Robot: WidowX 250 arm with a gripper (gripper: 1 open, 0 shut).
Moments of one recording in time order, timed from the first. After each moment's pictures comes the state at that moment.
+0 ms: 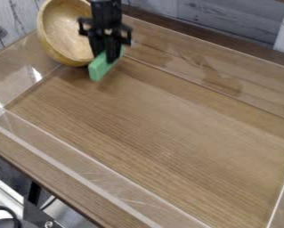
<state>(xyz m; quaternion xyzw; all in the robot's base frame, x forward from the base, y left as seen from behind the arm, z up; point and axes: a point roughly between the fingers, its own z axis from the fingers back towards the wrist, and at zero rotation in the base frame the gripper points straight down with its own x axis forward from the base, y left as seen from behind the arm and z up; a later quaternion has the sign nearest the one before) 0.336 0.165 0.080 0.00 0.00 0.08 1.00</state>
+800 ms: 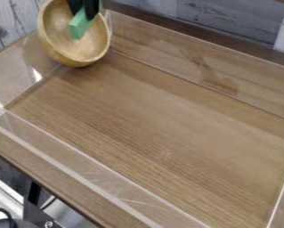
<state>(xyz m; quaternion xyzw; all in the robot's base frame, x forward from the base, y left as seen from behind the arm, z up) 0.348 0.212 0.112 0.01 -0.05 0.13 0.99</state>
